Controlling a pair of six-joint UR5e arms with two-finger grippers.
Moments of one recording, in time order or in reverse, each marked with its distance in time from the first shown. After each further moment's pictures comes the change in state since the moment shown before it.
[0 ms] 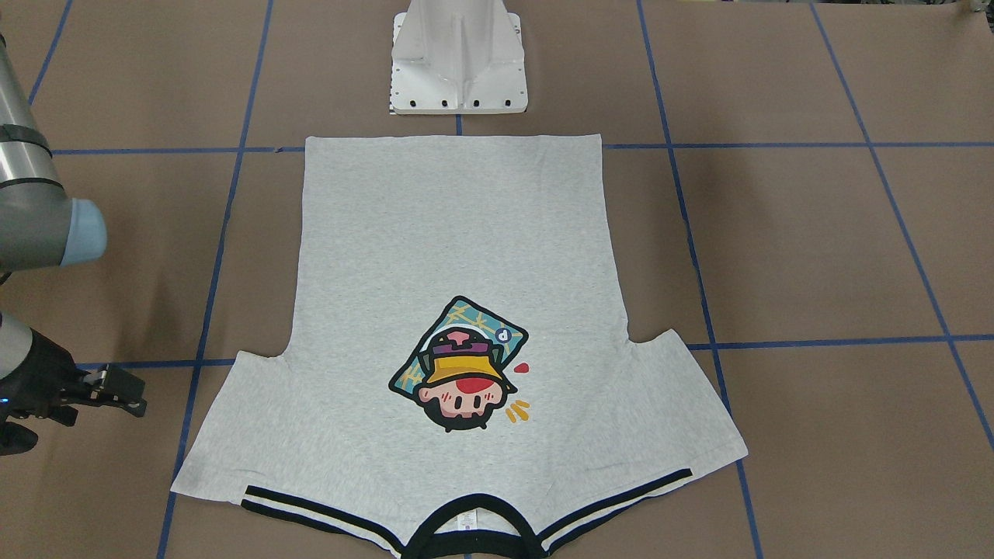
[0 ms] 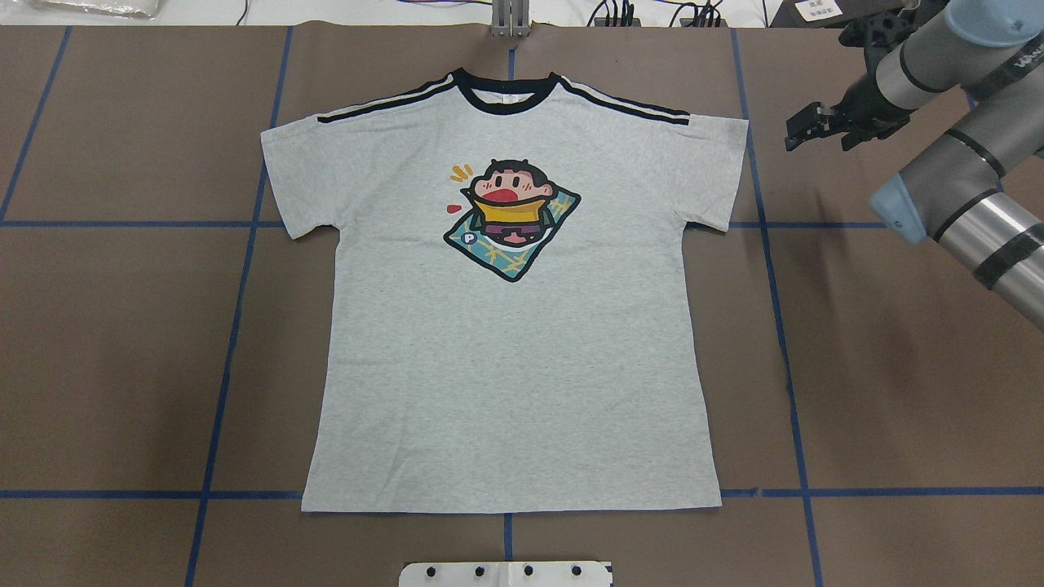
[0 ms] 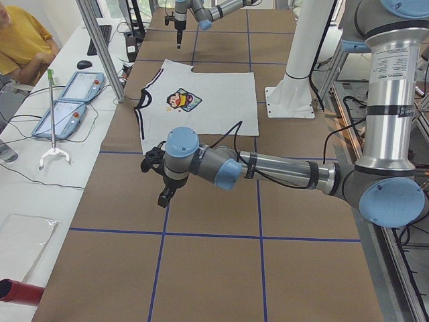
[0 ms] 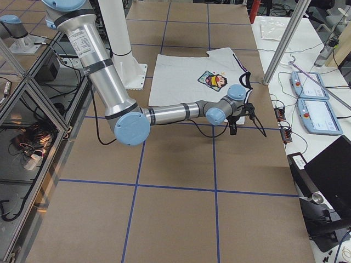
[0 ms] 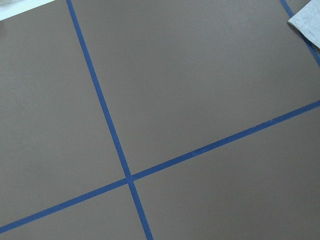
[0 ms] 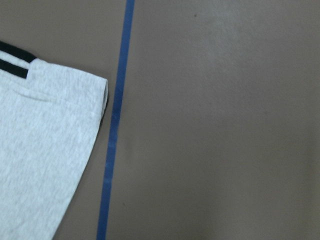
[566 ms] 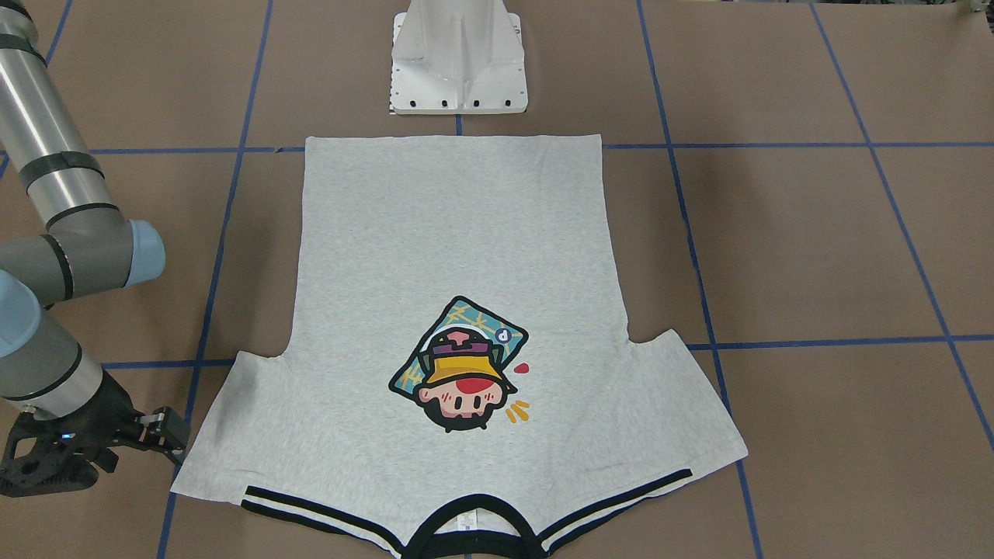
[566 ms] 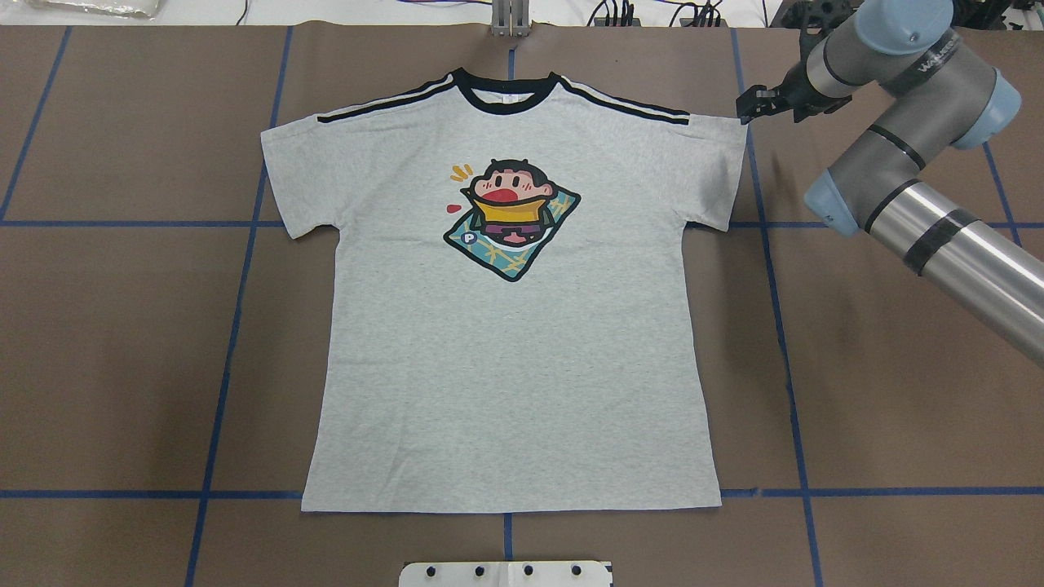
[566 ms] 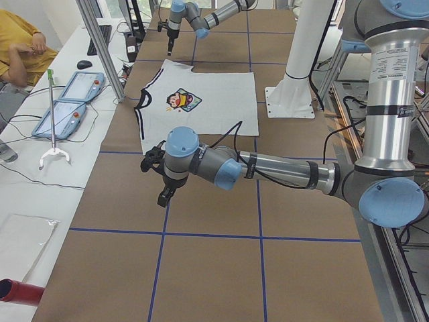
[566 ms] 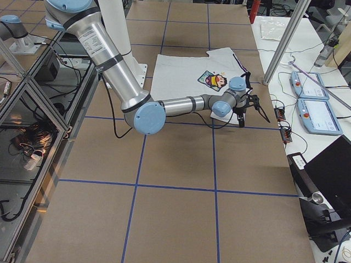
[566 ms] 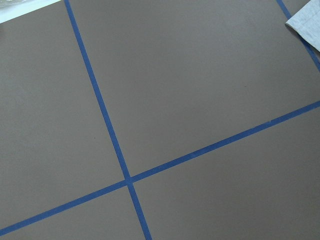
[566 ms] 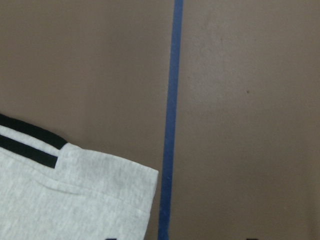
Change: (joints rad) left arm 0.000 -0.001 0.000 -0.001 0.000 -0.001; right arm -0.061 0.120 -0.110 0.051 -0.203 0.044
